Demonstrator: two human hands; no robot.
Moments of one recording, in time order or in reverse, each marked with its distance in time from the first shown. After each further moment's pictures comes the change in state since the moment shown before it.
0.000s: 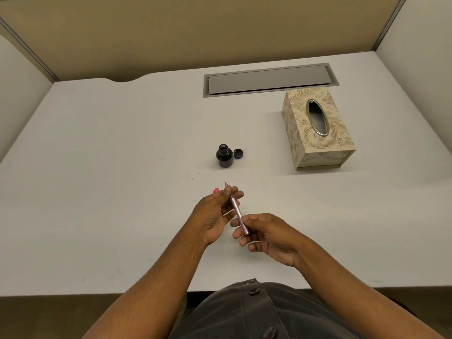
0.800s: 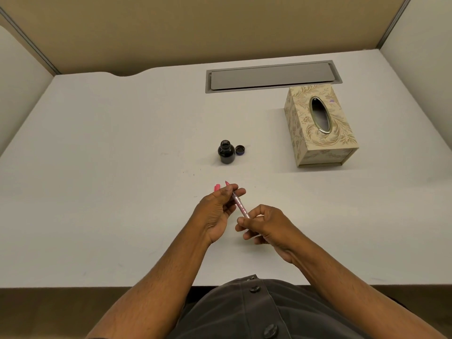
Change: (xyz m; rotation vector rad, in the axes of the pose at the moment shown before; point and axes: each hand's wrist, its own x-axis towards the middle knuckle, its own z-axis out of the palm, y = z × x) left_hand 0.000 -0.009 0.000 -0.057 0.007 0.062; right_hand 0.001 0.000 0.006 -0.254 0.241 -0.091
